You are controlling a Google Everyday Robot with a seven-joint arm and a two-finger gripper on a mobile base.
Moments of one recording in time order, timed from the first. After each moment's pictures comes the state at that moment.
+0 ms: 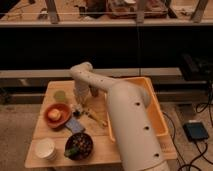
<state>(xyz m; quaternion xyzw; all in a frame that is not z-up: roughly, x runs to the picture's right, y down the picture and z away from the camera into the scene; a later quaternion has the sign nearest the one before) -0.166 0.074 0.942 -0.23 -0.30 -0.57 0.73</state>
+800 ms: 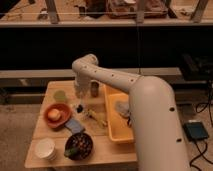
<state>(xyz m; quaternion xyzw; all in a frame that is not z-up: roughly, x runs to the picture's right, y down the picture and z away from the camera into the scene) -0.150 0.025 0.856 -0.12 -0.30 -0.66 0.68</state>
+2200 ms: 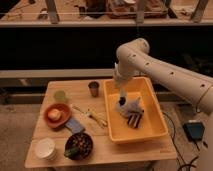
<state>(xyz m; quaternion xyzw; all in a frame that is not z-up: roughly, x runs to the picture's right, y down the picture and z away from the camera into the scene) 0.091 -0.009 0.773 -0.10 -0.23 -0.72 0.65</state>
